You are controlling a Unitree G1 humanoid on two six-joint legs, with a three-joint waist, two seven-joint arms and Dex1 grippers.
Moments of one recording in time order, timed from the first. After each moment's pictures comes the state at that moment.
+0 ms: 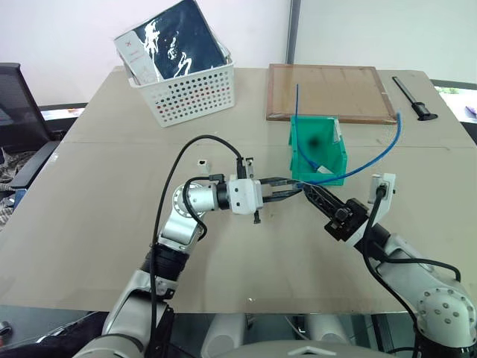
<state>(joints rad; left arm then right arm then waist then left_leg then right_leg) -0.49 0.38 -0.25 0.14 -0.17 -0.49 -1.07 0.04 -0.27 -0.07 -0.71 1.26 0.75 0.02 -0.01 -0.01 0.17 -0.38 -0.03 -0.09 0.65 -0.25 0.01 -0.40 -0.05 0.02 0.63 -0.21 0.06</state>
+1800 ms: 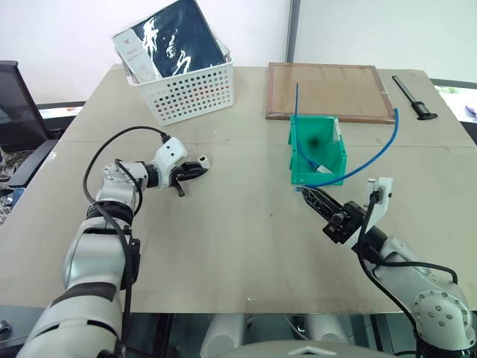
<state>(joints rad) -0.91 0.64 -0.03 1.23 0.02 -0.34 -1.11 0.06 -0.30 -0.01 -0.71 1.17 0.67 0.06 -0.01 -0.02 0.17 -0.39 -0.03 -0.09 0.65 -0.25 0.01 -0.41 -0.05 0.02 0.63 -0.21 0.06</state>
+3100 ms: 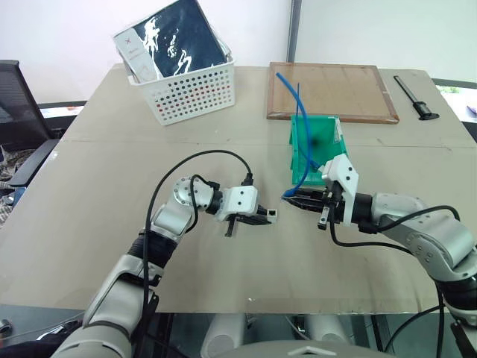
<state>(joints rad) -0.60 0.51 -0.35 0.34 0.01 -0.15 -1.35 -0.39 -0.68 0.24 -0.45 0.67 0.70 0.66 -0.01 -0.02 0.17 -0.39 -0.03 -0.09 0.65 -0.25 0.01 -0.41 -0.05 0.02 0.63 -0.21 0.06</state>
